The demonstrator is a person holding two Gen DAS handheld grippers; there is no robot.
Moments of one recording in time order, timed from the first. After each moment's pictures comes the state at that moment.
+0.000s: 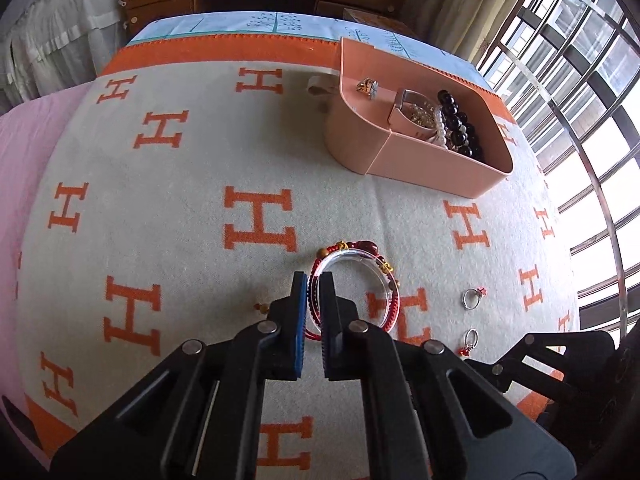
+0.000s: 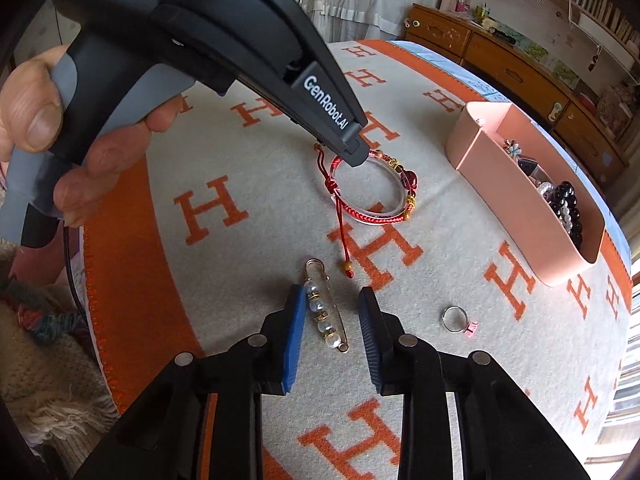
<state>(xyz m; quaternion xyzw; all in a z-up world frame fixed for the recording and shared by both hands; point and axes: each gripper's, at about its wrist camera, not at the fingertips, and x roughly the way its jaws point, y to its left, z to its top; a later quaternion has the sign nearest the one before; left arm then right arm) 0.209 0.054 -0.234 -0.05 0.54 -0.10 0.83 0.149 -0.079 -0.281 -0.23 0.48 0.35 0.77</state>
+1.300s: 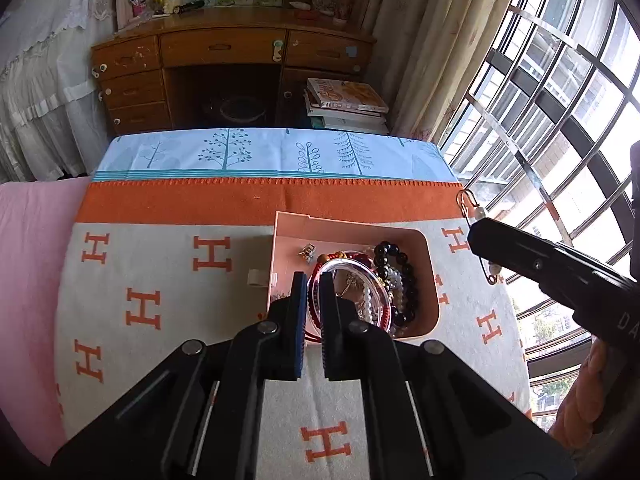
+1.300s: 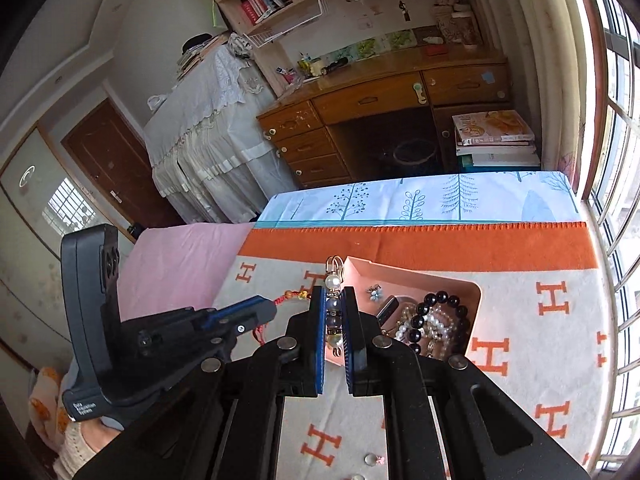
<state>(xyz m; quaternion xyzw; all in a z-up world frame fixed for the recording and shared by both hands) 0.310 0.003 -0.113 -0.04 0.48 -0.13 0.87 0.343 -0.206 -0.090 0.15 0.45 0.19 0.86</state>
